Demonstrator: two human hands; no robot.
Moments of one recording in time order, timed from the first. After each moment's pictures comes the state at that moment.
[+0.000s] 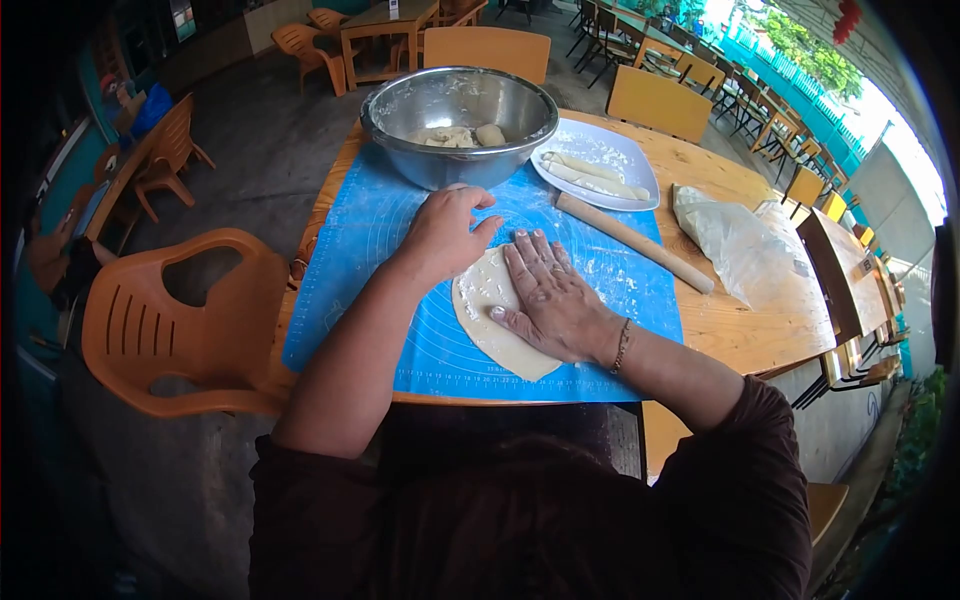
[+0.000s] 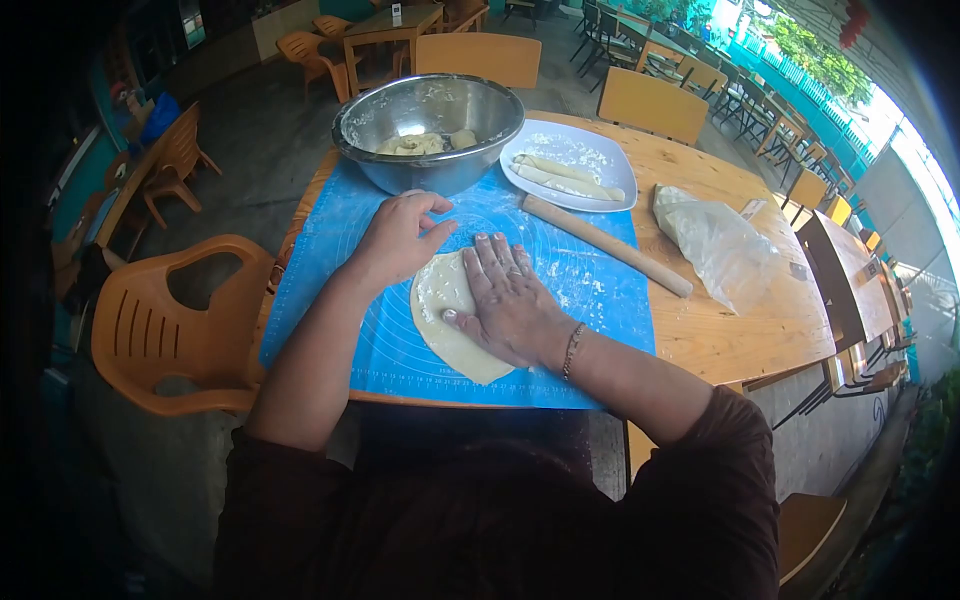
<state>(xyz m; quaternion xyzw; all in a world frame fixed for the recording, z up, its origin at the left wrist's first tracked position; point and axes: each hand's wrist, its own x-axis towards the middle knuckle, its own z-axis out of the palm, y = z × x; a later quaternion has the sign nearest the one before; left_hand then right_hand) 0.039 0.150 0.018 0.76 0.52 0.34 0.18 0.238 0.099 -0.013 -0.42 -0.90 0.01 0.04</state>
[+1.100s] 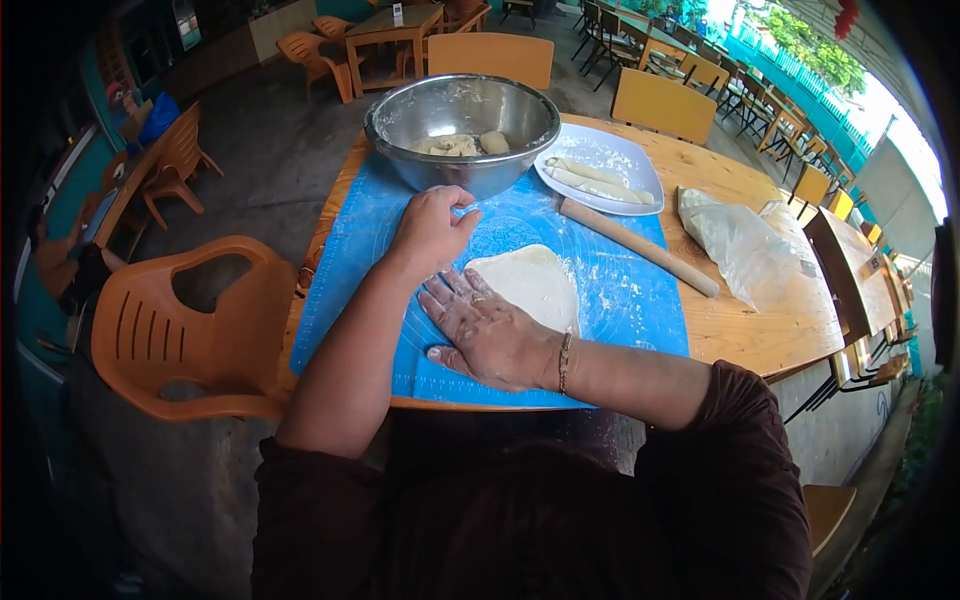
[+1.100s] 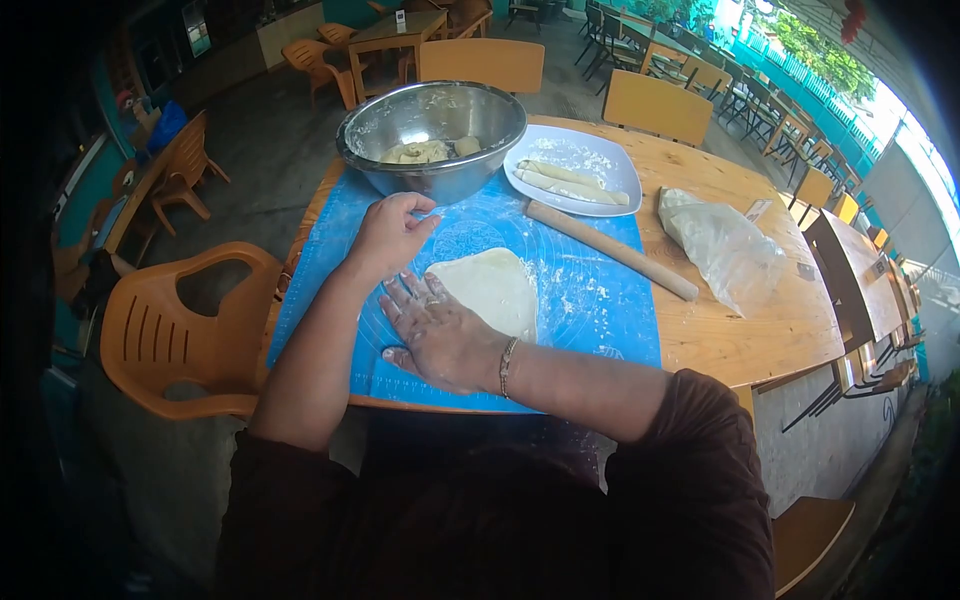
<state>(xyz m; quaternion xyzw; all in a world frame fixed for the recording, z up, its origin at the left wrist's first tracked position) 0.022 0.170 0.005 0.72 0.56 0.36 0.18 0.173 0.086 -0.018 -0.30 -0.95 0.07 0.07</state>
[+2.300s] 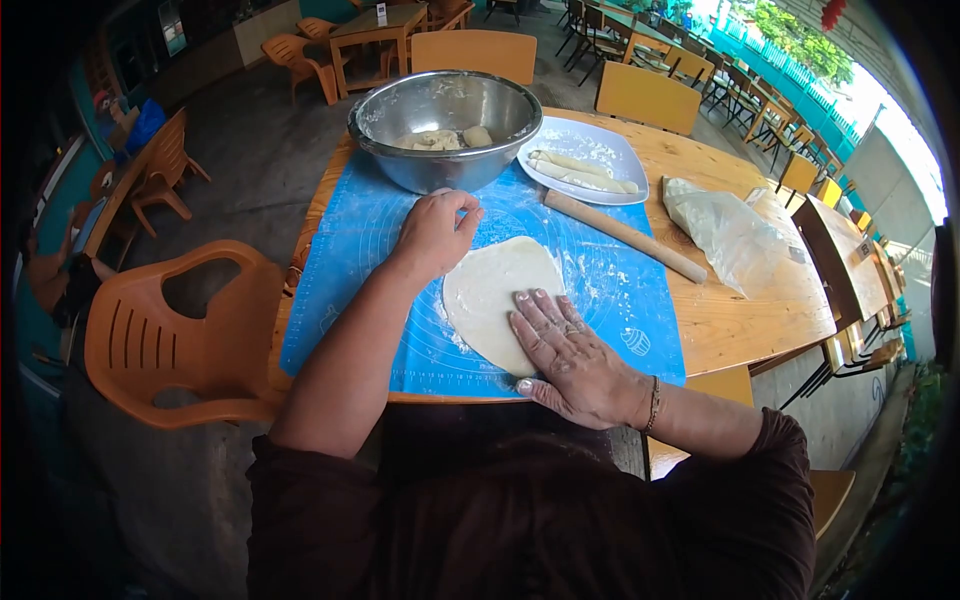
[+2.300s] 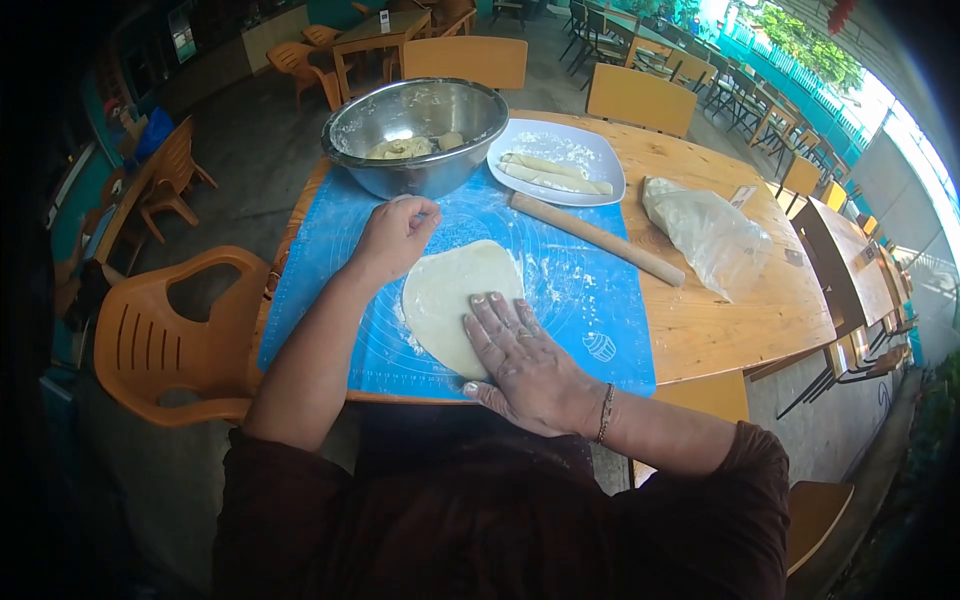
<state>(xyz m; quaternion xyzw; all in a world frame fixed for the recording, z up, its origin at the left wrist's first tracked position) 0.039 0.165 -0.006 0.76 0.51 0.37 0.16 0.273 0.026 -0.002 -0.38 -0.92 0.04 0.07</state>
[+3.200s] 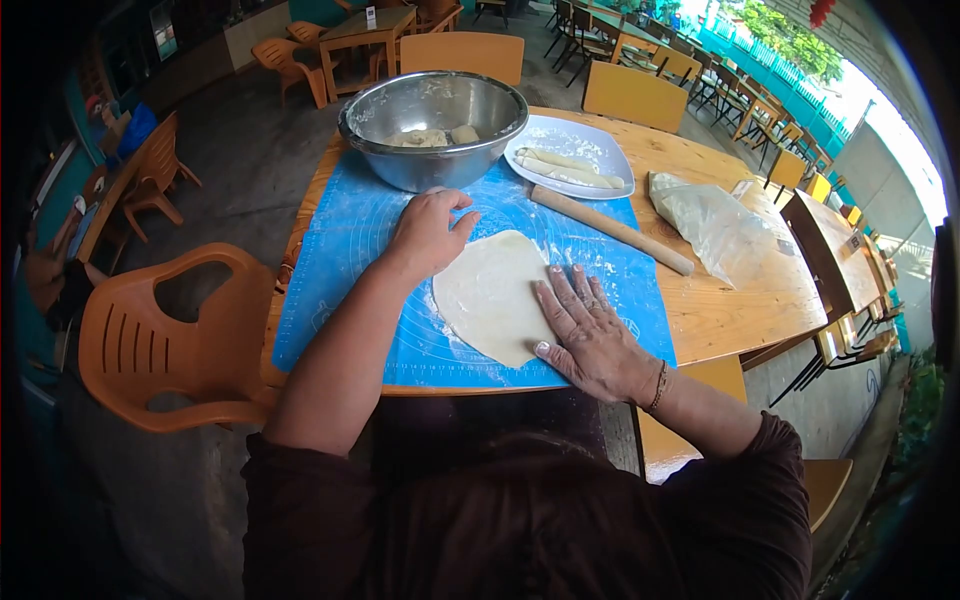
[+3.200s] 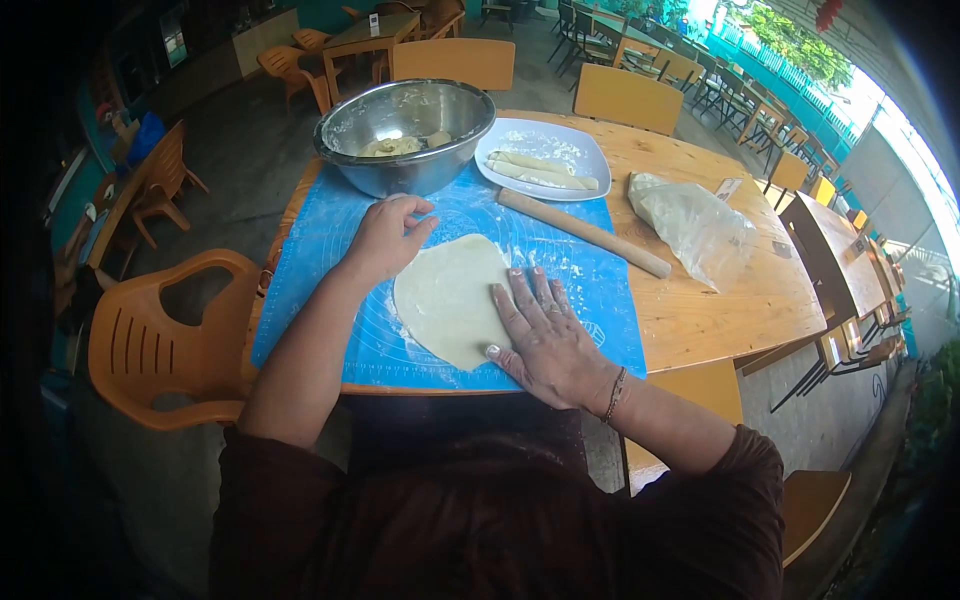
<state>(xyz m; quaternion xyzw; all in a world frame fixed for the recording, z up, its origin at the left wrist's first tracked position) 0.042 0.158 -0.004 0.77 0.51 0.35 0.15 0.294 0.028 -0.010 -0.42 -0.90 0.01 0.07</state>
